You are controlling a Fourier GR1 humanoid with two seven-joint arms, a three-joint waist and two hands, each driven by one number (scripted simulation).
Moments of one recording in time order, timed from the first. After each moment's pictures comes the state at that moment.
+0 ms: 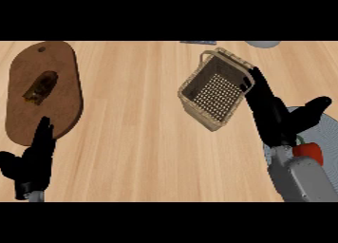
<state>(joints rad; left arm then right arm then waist) 0.07 0.28 -0.03 -1.43 0.25 0.31 -0.02 -0.28 -0.23 0.19 -1.50 -0.42 -0.25 0.12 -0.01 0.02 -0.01</state>
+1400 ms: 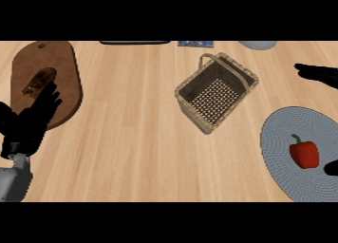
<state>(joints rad) -0.18 0.43 -0.03 -1.39 0.25 0.11 0.18 -0.29 -0.89 0.05 -1.86 -0.01 0.40 -0.01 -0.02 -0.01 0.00</state>
